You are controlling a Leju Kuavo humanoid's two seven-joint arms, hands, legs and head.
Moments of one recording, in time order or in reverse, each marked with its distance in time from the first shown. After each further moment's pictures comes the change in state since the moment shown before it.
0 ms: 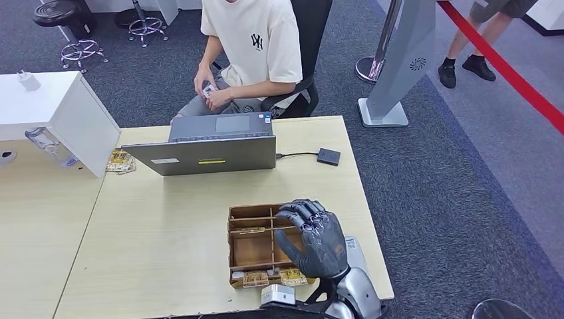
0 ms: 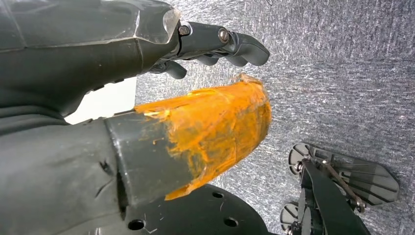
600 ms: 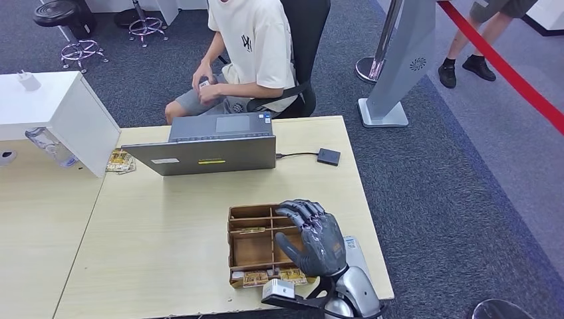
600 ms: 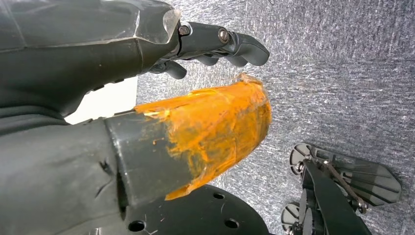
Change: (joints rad) left arm 0.000 0.001 0.000 0.000 0.001 -0.001 0.003; right arm -0.029 0.000 -0.032 0.087 0.010 0.000 0.000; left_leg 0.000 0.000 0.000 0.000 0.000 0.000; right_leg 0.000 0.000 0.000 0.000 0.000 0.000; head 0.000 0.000
